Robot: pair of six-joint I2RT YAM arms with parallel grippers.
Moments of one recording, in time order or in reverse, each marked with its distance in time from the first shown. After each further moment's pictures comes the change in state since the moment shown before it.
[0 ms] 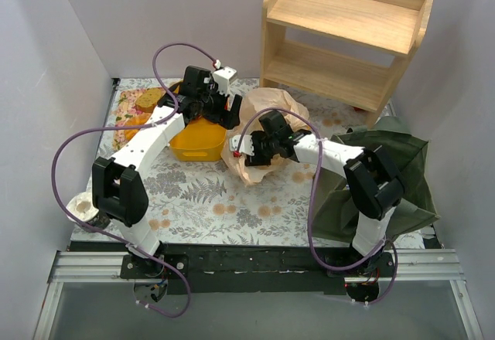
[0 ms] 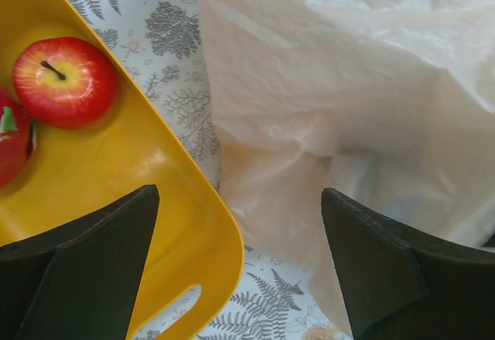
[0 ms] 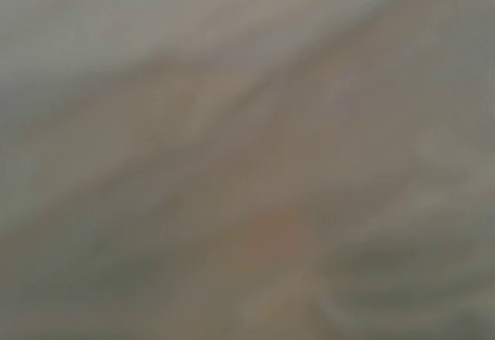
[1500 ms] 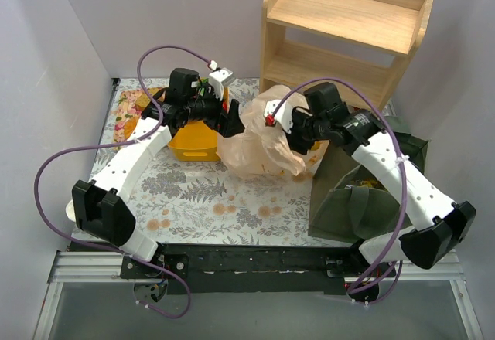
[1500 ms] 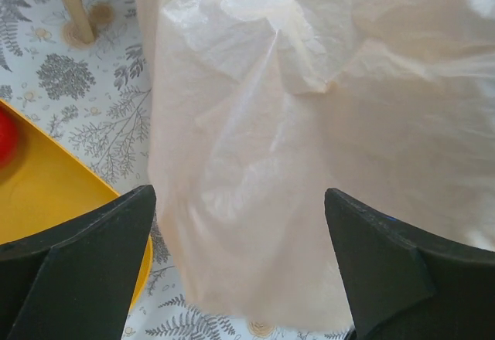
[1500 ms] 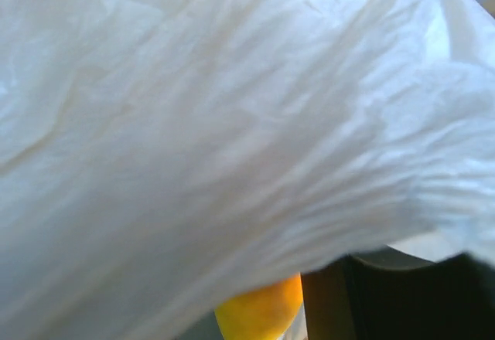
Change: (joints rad) left arm 0.000 -0.179 -0.105 0.016 0.312 -0.016; right arm -0.072 -0.430 0.246 -0.678 0.101 0.309
